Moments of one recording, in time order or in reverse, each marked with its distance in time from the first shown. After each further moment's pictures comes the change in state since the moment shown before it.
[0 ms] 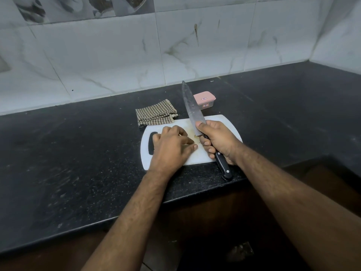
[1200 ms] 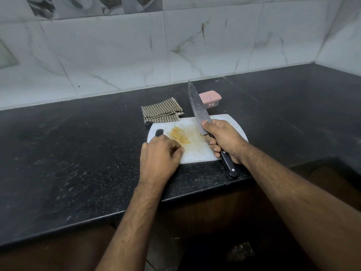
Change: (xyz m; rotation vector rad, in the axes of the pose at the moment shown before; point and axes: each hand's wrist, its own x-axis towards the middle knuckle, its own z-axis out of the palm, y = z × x) left_hand -0.038 -0.014 -0.026 -0.039 0.093 -0.231; right_hand -0.002 -0.002 0.004 -0.059 0.020 0.009
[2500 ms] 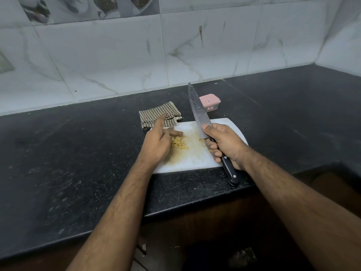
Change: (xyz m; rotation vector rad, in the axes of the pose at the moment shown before) left_hand 0.061 -0.017 0.016 -0.558 -0.135 -0.094; right_hand 0.003 0.000 -0.007 0.106 -0.039 0.000
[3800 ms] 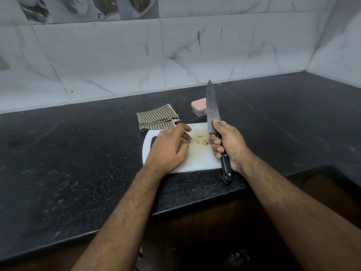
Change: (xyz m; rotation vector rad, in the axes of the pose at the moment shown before) left_hand -0.015 0.018 0.013 0.339 -0.061 0.425; right_hand 0.000 0.001 -0.003 0.230 0.170 -0.052
